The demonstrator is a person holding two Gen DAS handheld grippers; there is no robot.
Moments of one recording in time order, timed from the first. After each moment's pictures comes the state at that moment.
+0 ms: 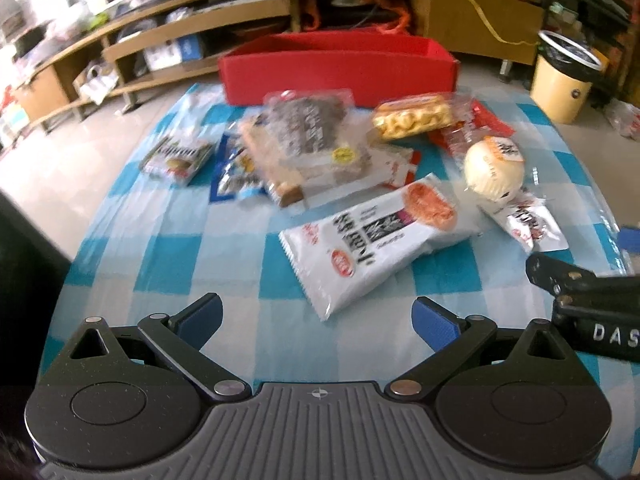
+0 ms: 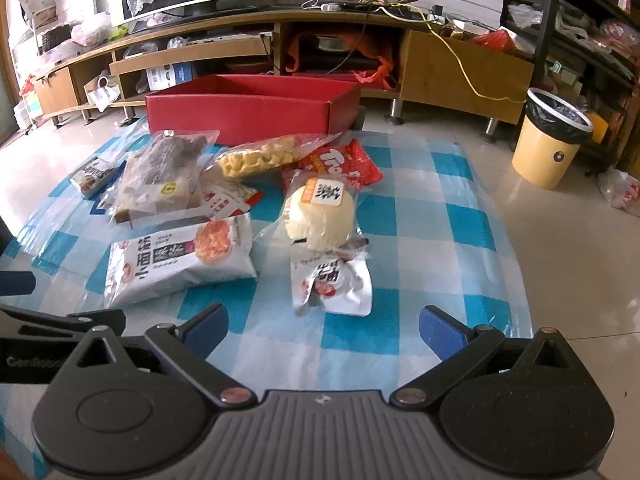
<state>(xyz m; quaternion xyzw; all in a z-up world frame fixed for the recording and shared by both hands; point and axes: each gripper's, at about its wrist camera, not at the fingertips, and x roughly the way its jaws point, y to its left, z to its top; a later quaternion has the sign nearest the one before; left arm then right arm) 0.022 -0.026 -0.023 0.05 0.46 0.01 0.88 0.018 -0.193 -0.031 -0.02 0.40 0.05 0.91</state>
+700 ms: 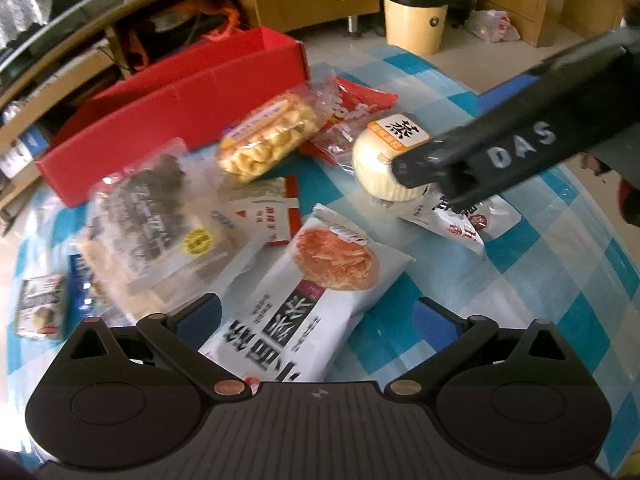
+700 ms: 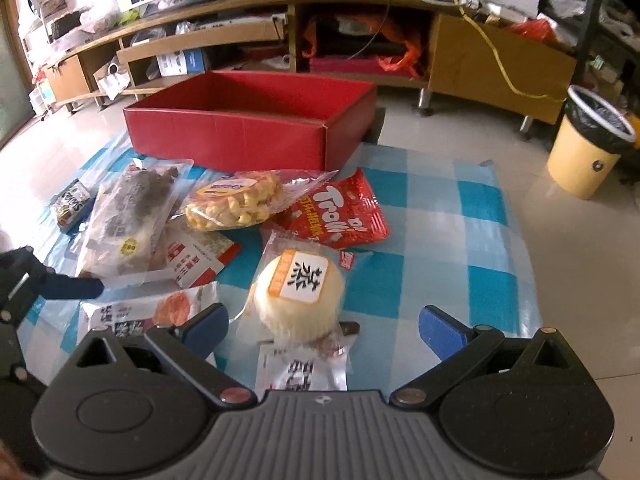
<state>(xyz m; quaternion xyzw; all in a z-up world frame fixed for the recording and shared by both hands) 0.093 -0.064 -0.058 0.17 0.46 -0.21 0.84 0.125 -0.210 -0.034 -0.01 0.45 0.11 0.89</state>
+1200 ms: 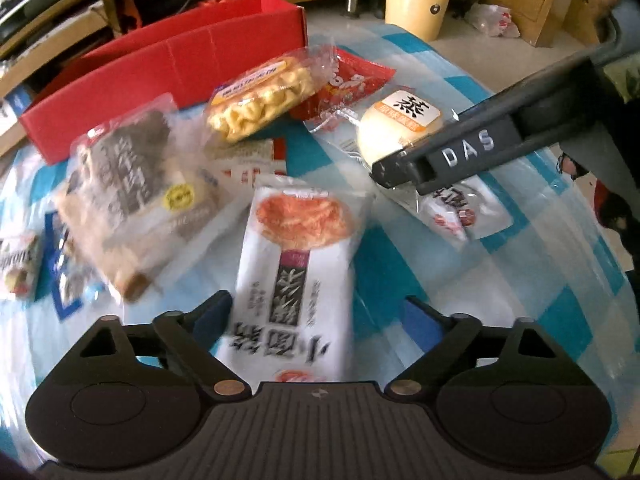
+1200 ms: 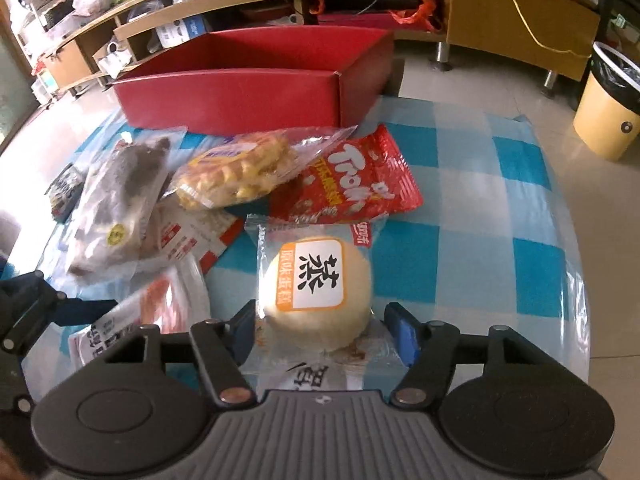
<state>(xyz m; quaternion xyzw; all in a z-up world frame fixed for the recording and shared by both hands) 0.084 -0.048 -0.064 0.13 0.50 -0.22 0.83 0.133 -0.206 -0.059 0.00 0.50 0.13 0.86</state>
